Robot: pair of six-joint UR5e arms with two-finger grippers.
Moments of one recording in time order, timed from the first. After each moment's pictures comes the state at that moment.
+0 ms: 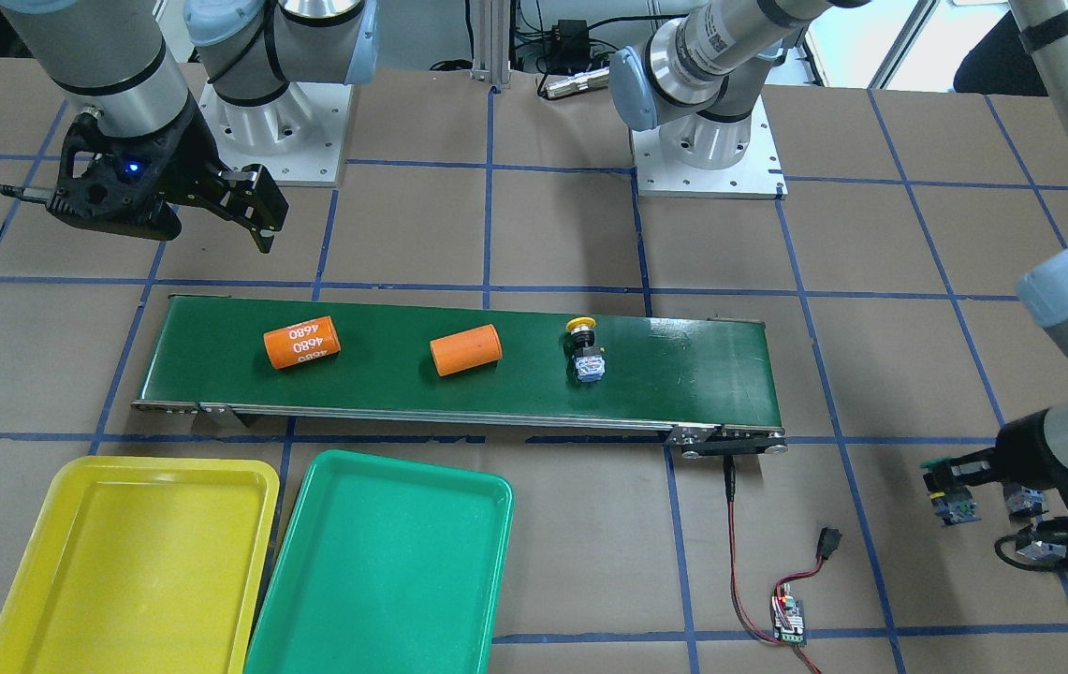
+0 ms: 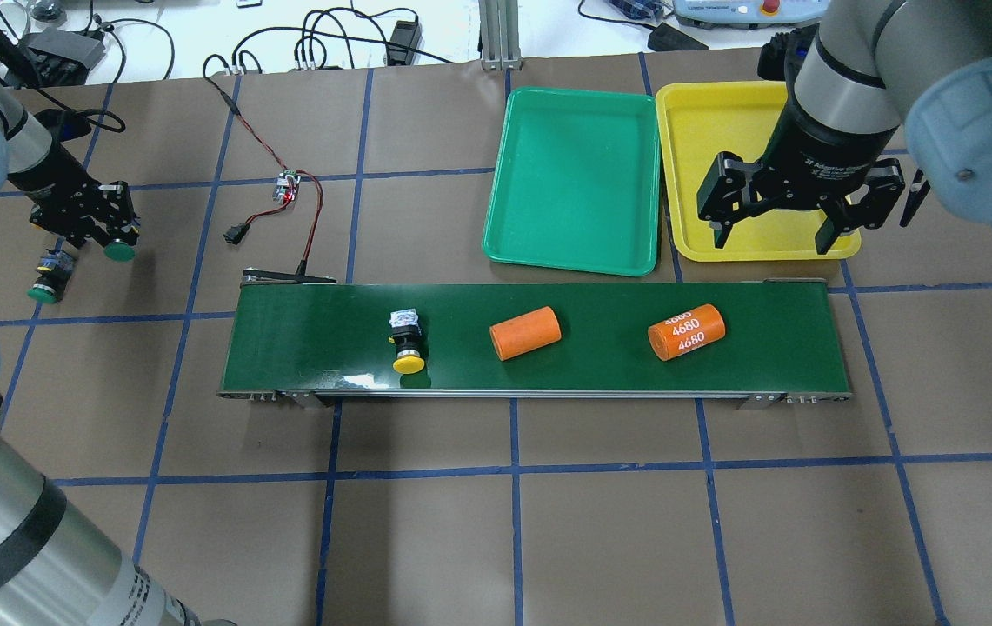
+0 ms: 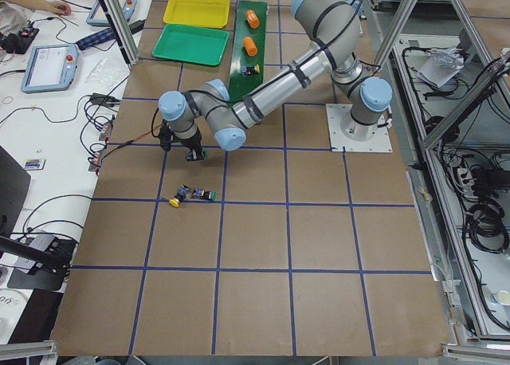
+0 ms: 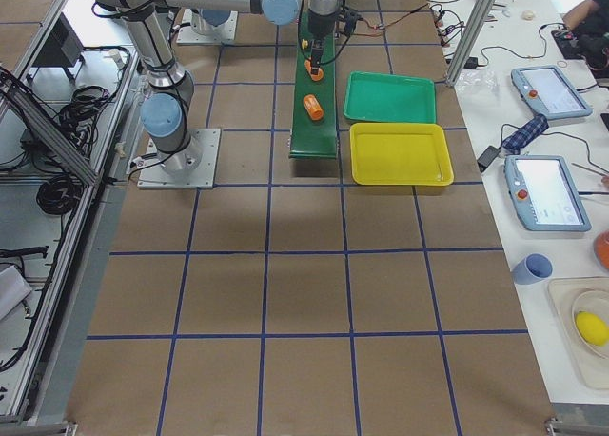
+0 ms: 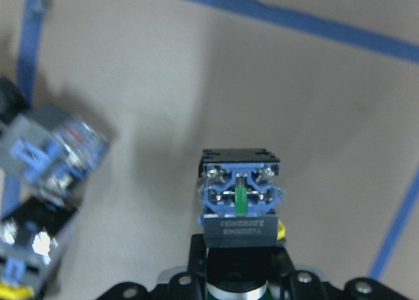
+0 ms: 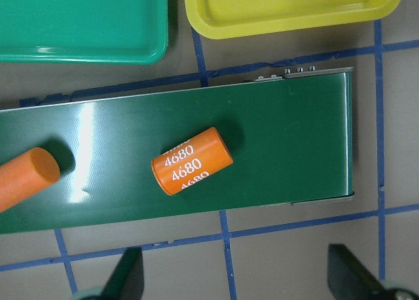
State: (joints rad) left arm -1.10 -2.09 -1.50 -1.25 1.54 0.34; right arm 1.56 -1.60 1.67 -1.58 -1.58 0.12
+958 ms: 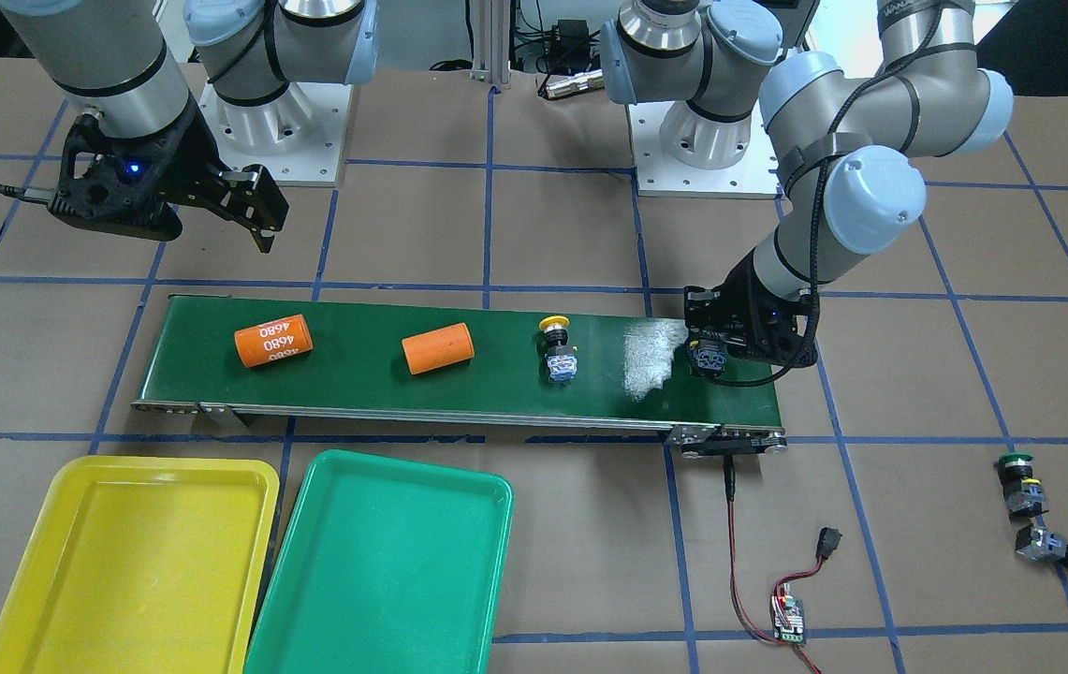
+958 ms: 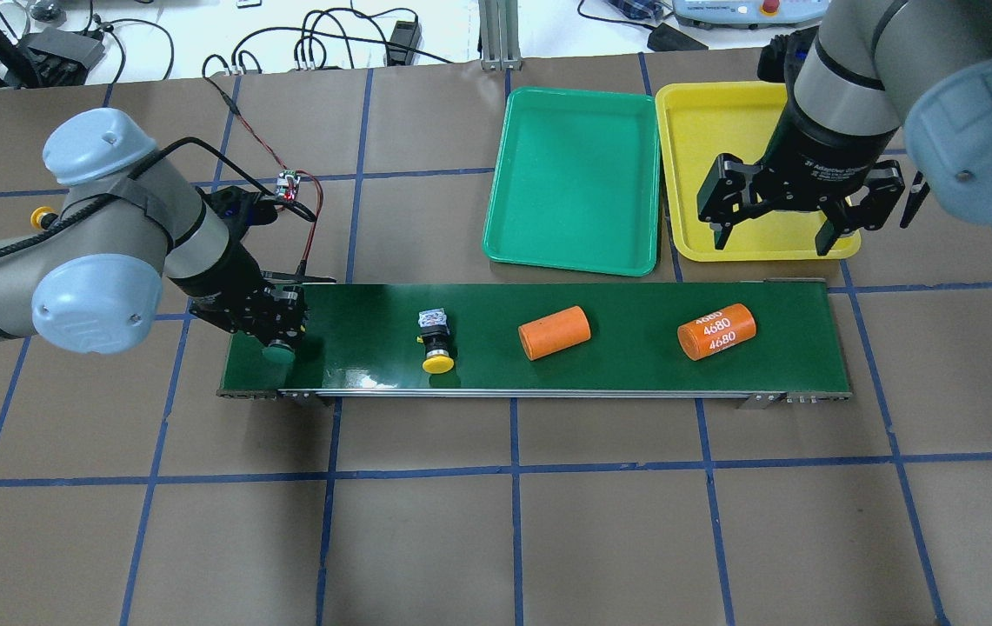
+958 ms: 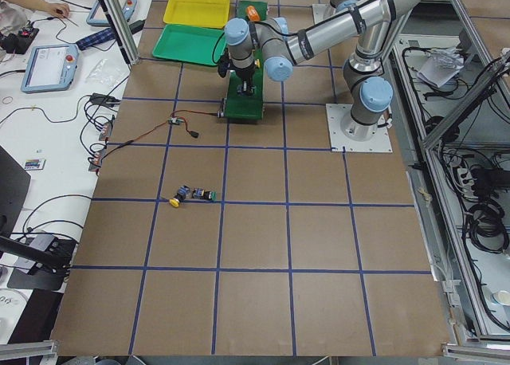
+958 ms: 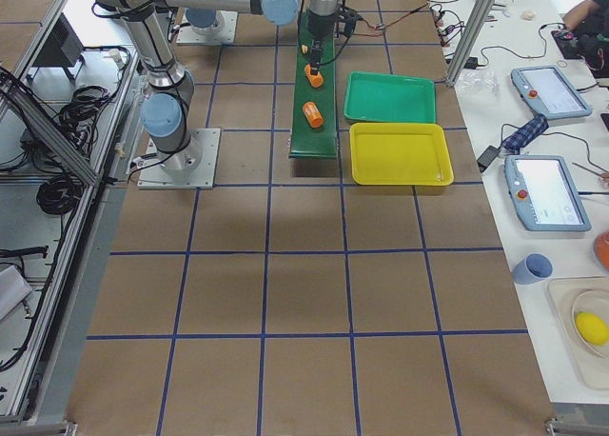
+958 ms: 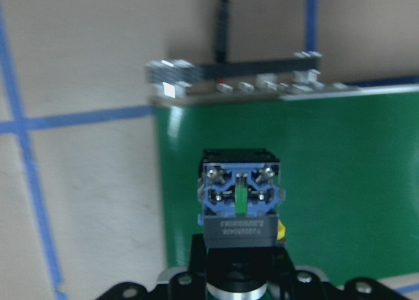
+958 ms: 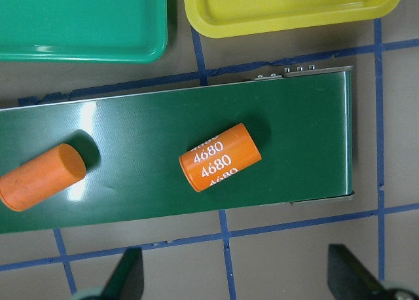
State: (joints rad) left arm -1.43 -1.68 -2.00 -1.18 1.46 0.24; right arm 1.56 -1.60 1.67 -1.58 -1.59 0.12
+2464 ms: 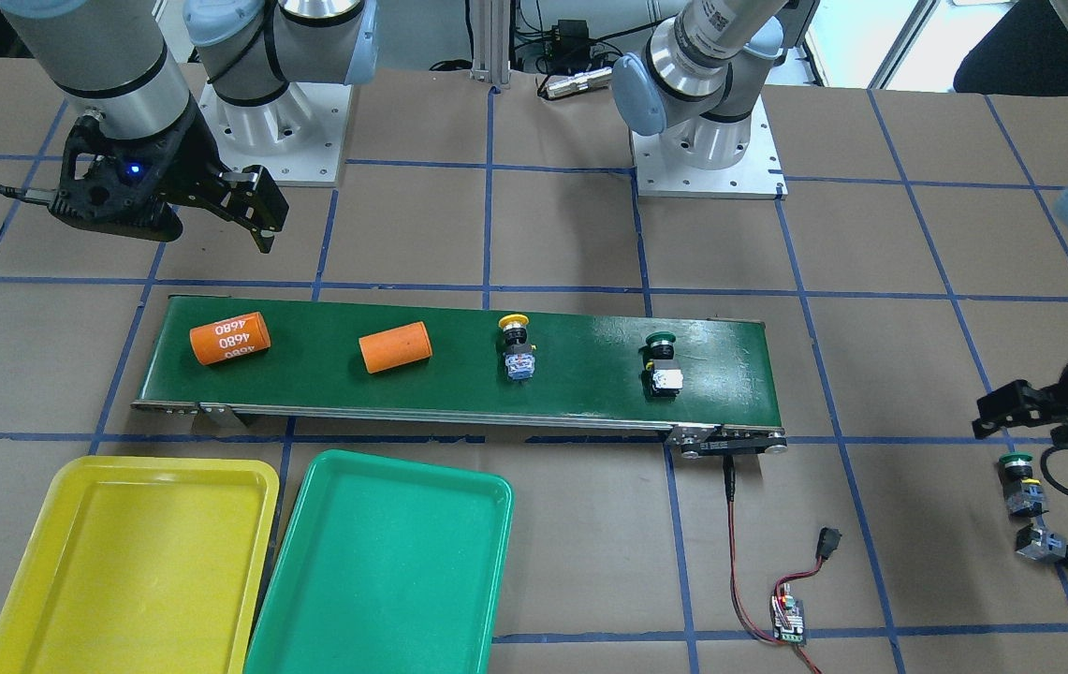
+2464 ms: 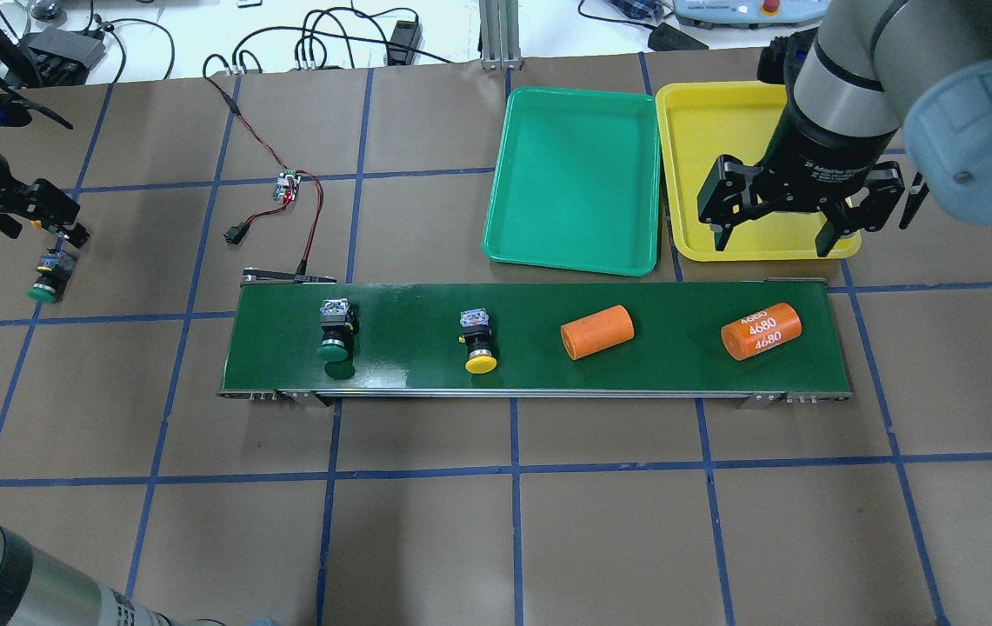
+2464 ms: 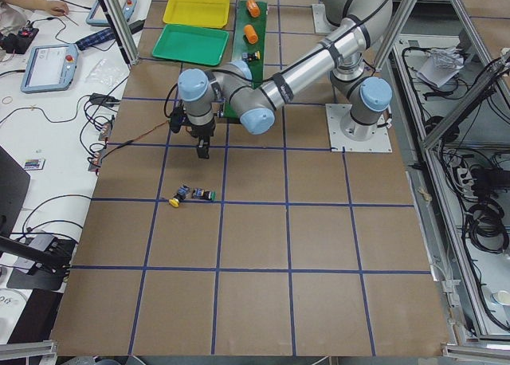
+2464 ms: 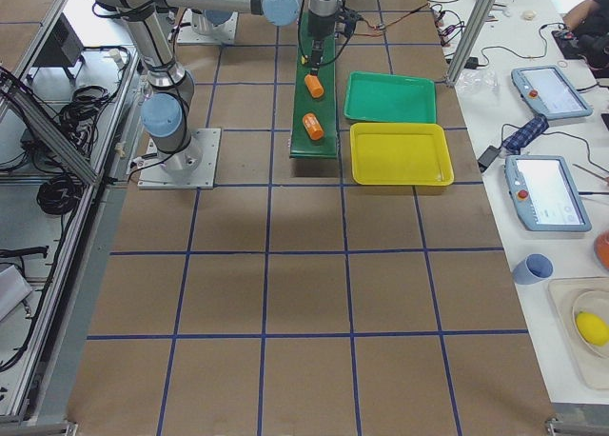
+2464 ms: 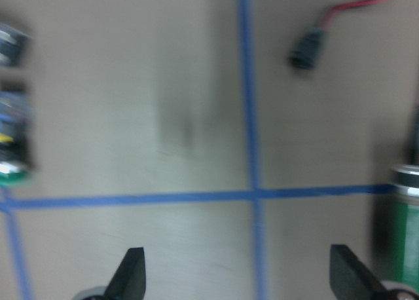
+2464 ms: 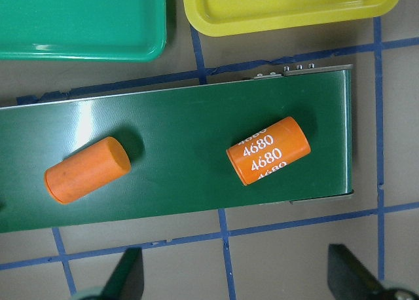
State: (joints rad) left arm -0.99 -2.06 -1.44 -1.22 1.58 0.75; right arm 1.56 -1.60 1.68 -1.58 -1.59 0.12
